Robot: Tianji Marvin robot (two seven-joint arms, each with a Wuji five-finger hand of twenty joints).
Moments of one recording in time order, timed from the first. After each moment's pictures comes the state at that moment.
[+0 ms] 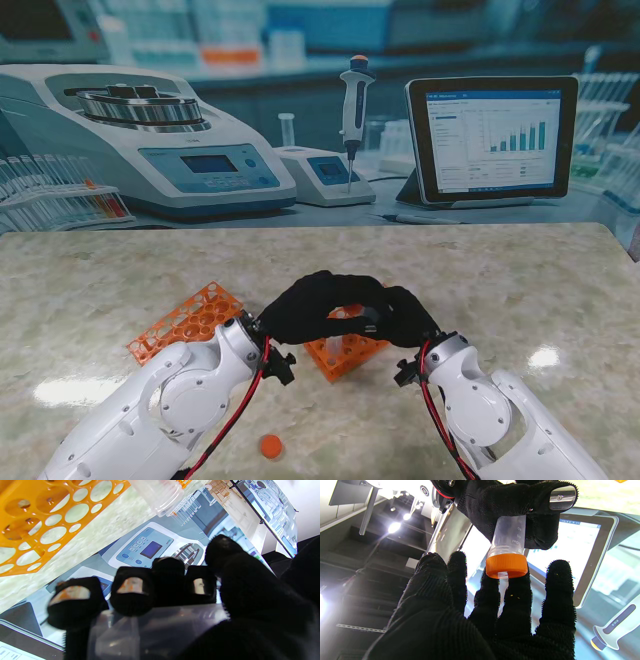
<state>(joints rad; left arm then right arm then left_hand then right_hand) 1.45 -1.12 -0.96 -1.74 0.57 -0.45 0.07 -1.61 -1.13 1.18 -1.66 -0.46 -0.24 -0.09 0.98 -0.13 -0.01 -0.04 0.66 -0.06 0.38 0.35 0.63 0.08 0.19 0.41 0.59 0.16 0.26 0.58 0.33 0.35 0.83 0.54 0.65 -0.58 0.68 -0.02 0.99 -0.24 1.33 1.49 1.35 -0.10 0.96 1.02 1.30 -0.05 1.31 0.88 1.10 0.23 1.56 0.74</state>
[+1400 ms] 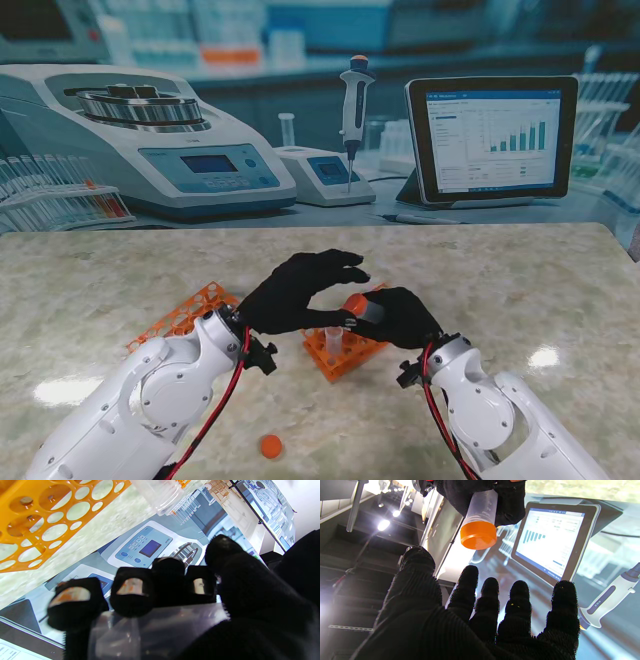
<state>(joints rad) 1.49 -1.11 -1.06 -1.77 0.58 -0.46 0.05 -1.63 -1.13 1.19 -1.66 -0.48 -0.26 -0.10 0.88 -0.21 -0.01 -0.04 0.53 0.12 0.26 0.32 0.46 0.08 0.12 0.34 0.36 0.16 0.11 0.37 0.12 0.40 0.57 0.44 0.65 -0.58 0.68 -0.02 0.99 -0.24 1.33 1.49 1.35 -0.10 0.97 1.02 1.30 -0.05 1.32 0.88 1.10 0.23 1.57 0.74</state>
